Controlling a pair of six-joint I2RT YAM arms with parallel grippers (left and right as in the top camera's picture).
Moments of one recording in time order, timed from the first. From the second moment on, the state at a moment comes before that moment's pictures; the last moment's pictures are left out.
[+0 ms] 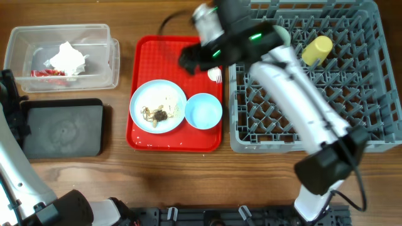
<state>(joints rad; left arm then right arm) 0.53 1.55 1.85 -1.56 -0.26 -1.37 0.58 1.93 1.93 -1.02 -0.28 0.15</state>
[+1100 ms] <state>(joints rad) 0.53 1.55 1.85 -1.56 -0.26 -1.37 0.85 2.26 1.93 -1.30 -0.05 0.25</state>
